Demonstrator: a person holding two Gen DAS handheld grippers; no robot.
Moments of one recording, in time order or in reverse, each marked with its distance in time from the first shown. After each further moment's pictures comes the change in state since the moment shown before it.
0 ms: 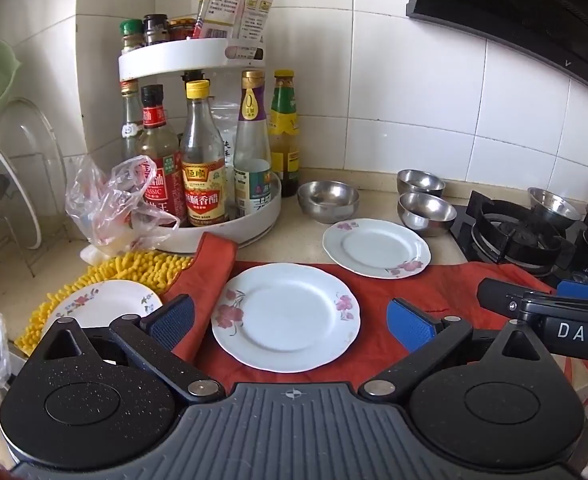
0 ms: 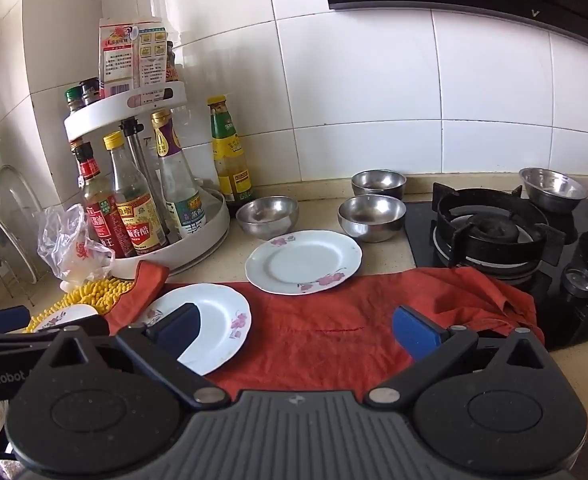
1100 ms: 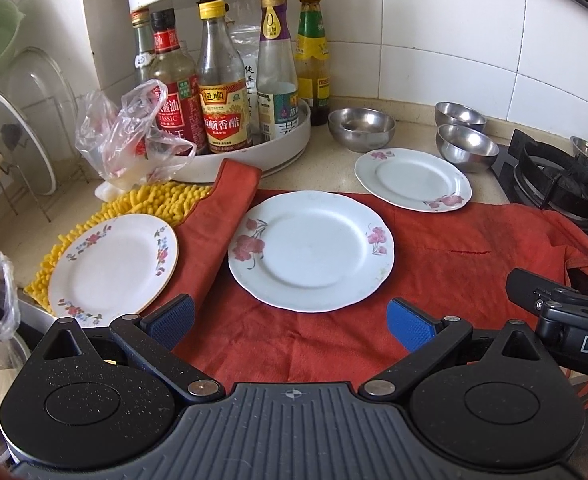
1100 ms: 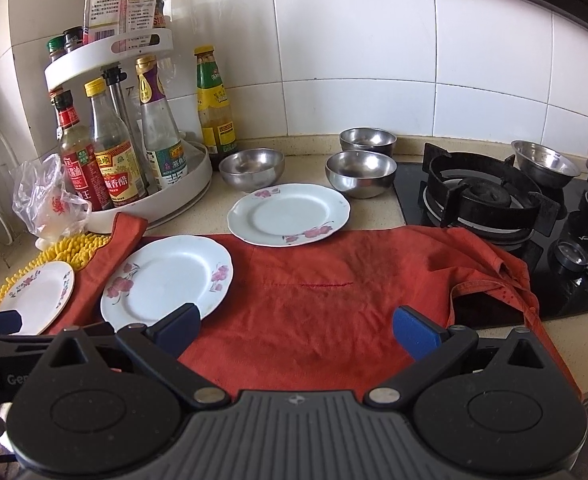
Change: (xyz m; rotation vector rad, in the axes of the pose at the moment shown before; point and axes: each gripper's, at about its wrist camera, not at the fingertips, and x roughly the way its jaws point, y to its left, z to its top) left arm 0.036 0.005 -0.021 -0.006 0.195 0.087; right arm 0.020 0.013 -0.016 -0.029 0.126 -0.084
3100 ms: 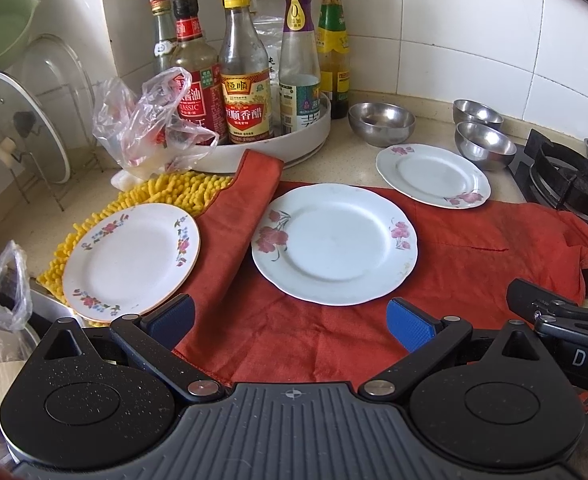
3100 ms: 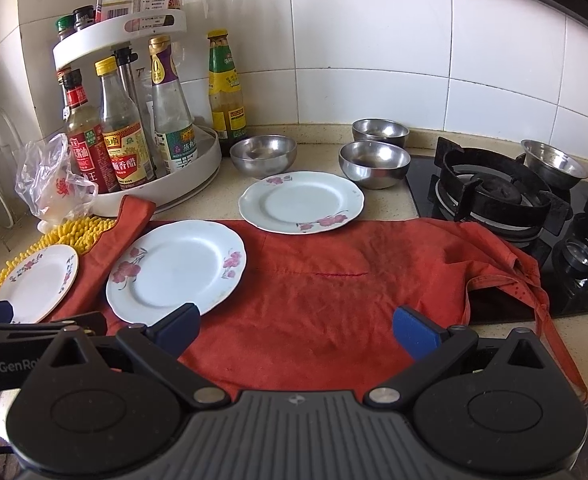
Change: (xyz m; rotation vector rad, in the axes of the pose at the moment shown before) left arm 0.002 0.022 -0.004 -0.019 0.017 0.019; right arm 0.007 0.020 -0.004 -0.030 0.029 -0.001
